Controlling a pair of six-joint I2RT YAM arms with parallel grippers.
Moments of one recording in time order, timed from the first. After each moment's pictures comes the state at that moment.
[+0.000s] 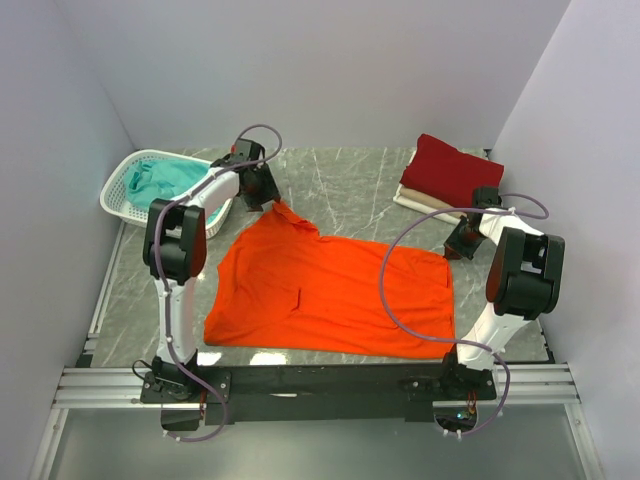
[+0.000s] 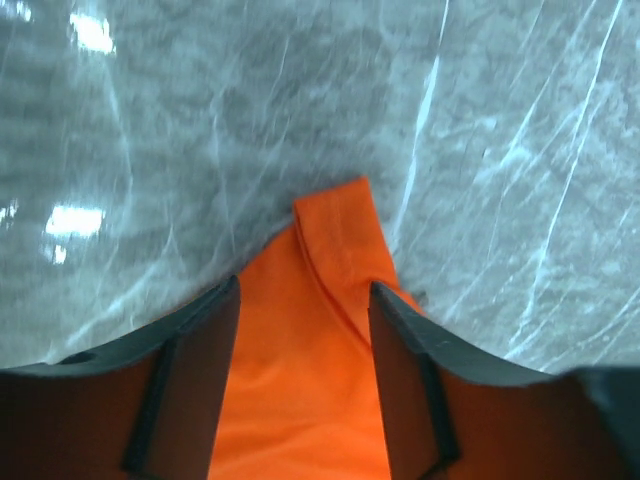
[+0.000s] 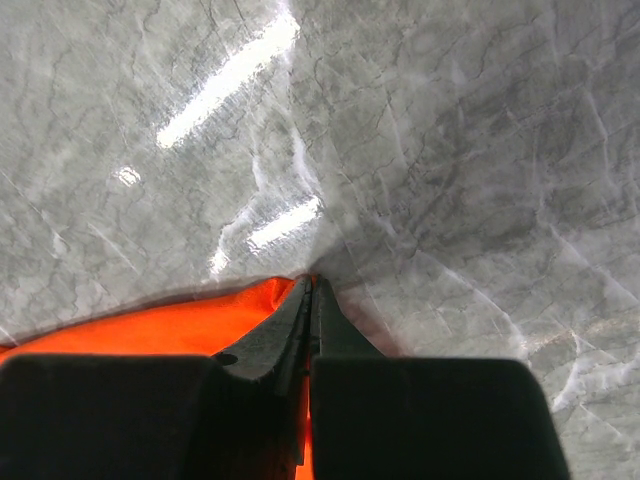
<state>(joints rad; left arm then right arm) -0.26 2.15 1.72 -0.57 0.06 -0.64 -0.24 1.78 1.09 -0.56 -0.07 0.46</state>
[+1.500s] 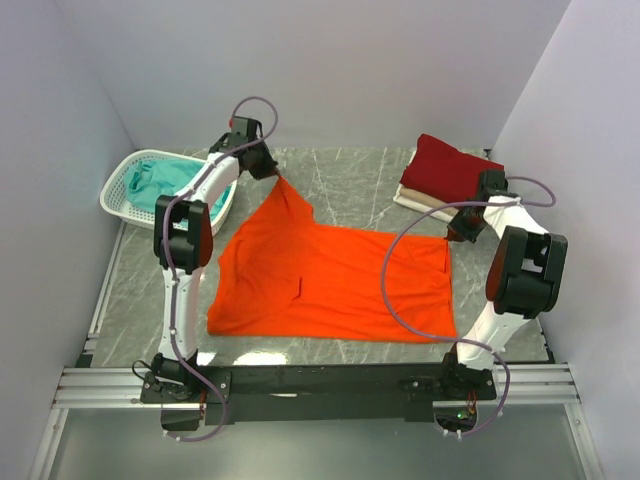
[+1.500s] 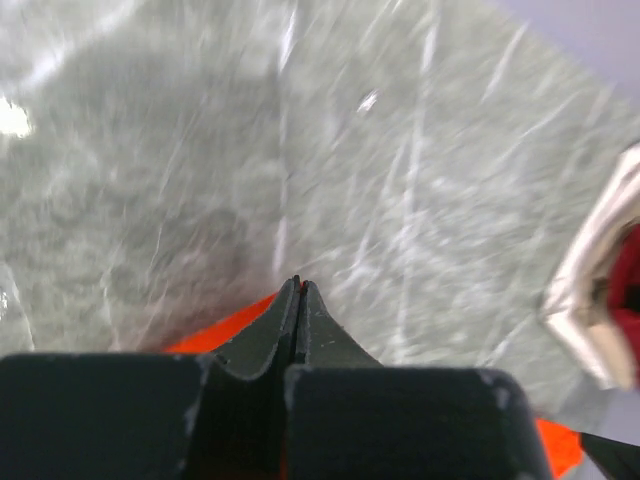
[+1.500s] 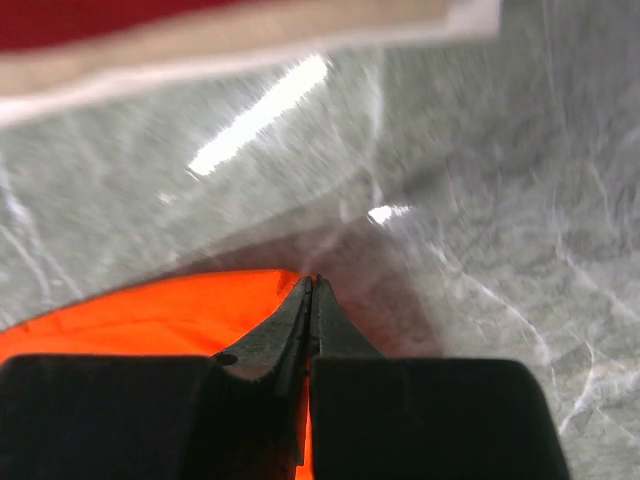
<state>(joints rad) -0.24 2.32 2.03 -0.51 0.13 -0.71 -0.24 1.78 1.20 -0.60 -0.10 0.49</state>
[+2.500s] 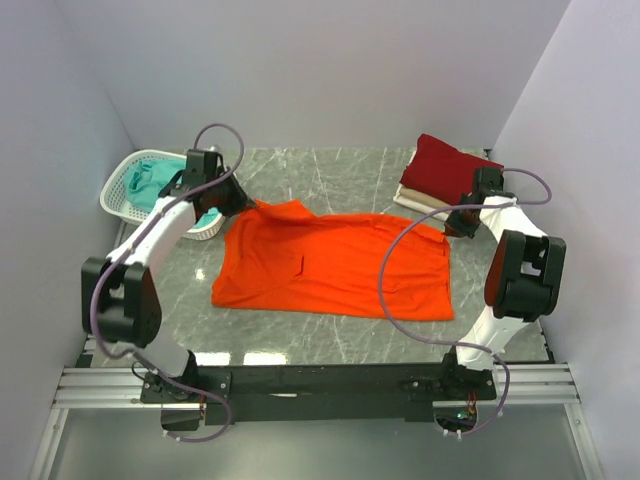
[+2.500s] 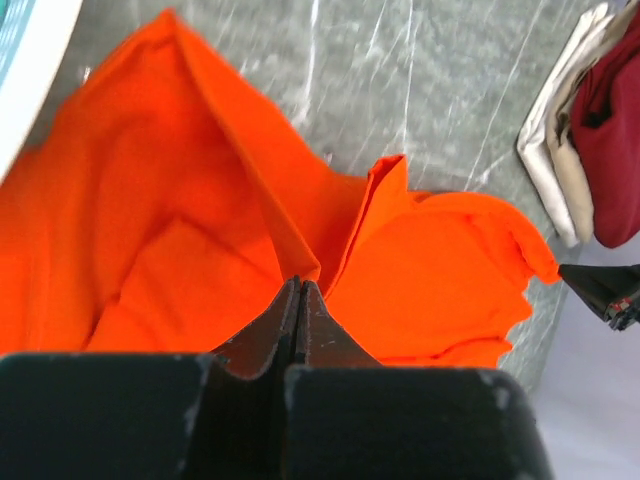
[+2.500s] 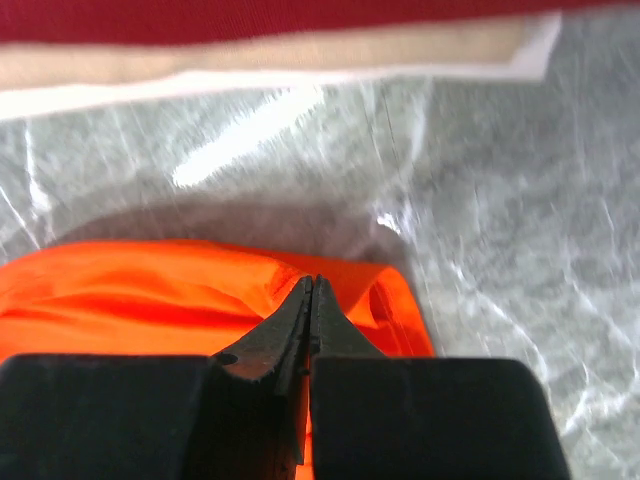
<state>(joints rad) -0.18 1.63 1.31 -0.43 0.24 -0.70 -0.20 1.77 1.24 -0.56 -0.08 0.43</state>
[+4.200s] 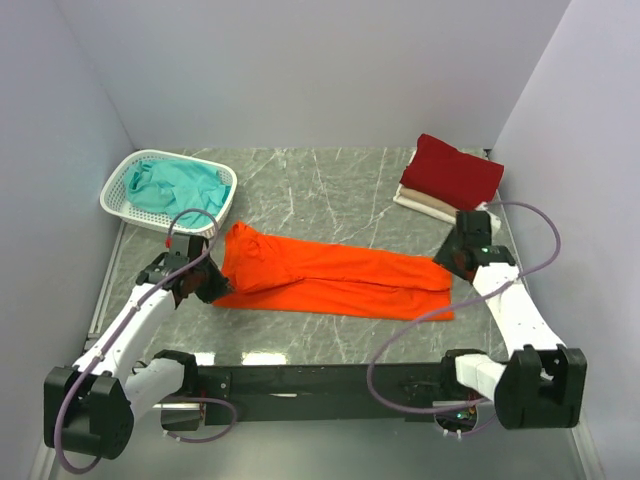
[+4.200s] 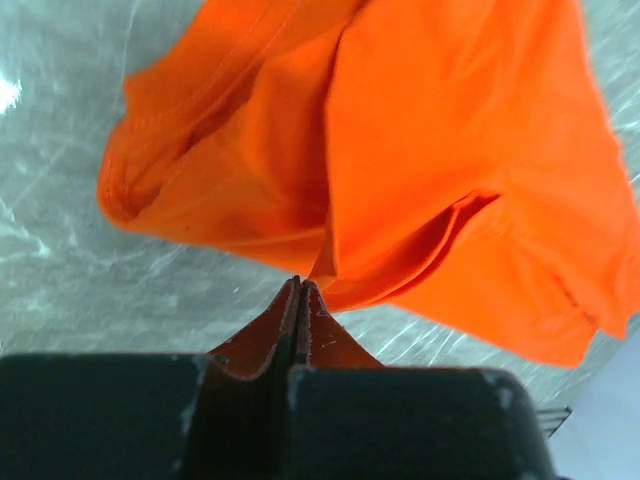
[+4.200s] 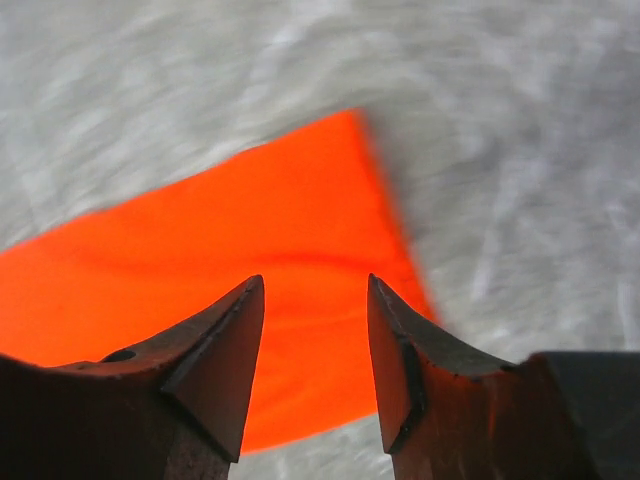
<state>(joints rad) -0.18 1.00 0.64 -0.65 0.12 -0.88 -0.03 1.12 0.76 -0.60 0.20 0.53</state>
